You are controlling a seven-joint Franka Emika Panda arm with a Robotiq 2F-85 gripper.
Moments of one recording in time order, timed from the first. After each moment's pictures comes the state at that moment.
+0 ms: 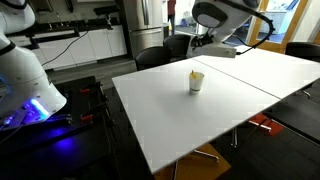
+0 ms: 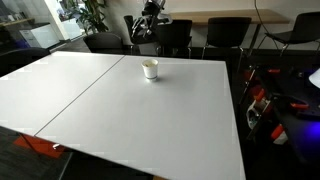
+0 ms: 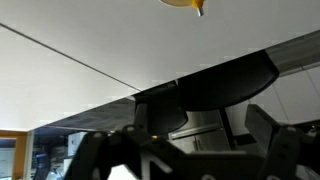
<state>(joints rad) -0.52 0.83 0.25 -1.41 0.78 2.09 -1.82</state>
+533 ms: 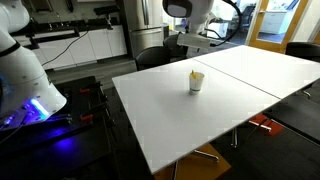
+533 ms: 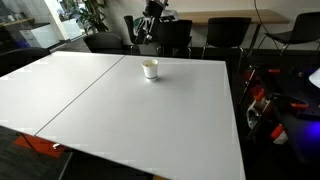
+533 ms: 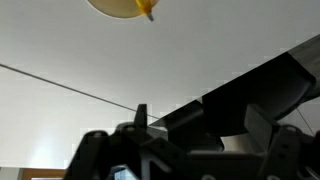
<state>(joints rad) -0.30 0.57 0.14 -1.79 0.84 2.43 -1.60</state>
